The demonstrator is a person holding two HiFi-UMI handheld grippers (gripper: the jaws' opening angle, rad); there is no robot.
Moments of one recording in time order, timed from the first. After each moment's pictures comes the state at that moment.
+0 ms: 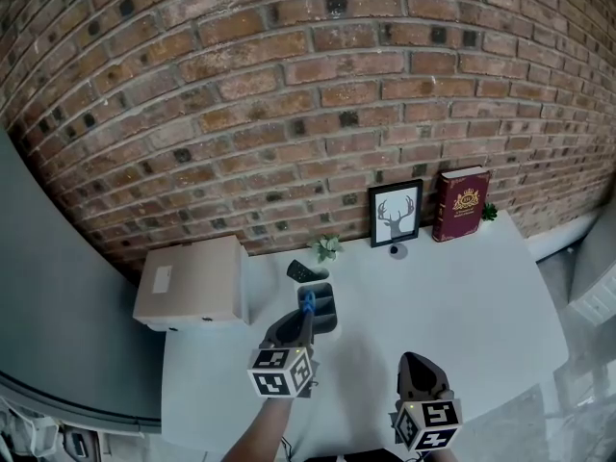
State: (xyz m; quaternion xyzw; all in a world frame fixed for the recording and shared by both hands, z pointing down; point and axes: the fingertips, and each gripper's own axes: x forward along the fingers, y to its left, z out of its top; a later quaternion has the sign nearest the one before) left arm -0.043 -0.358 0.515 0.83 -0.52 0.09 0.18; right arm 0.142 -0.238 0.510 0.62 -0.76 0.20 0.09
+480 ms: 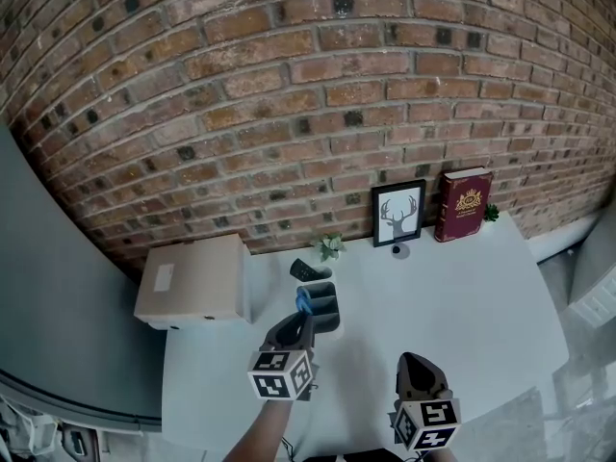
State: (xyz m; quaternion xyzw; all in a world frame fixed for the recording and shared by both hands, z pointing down) left arm -0.050 -0.351 0.522 0.83 -0.52 0.09 0.19; right arm 0.134 -0.238 0.513 0.61 -0.76 0.20 0.10
